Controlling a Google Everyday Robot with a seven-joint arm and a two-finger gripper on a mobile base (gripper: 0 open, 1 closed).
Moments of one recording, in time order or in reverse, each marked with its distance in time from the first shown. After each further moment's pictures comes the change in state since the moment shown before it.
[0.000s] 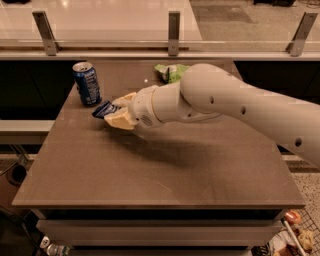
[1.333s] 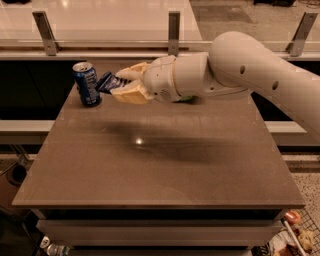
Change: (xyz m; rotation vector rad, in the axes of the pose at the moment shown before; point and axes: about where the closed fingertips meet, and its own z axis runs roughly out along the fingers) arm -0.056 -0.027 -0.056 -0.019 -0.136 -0.186
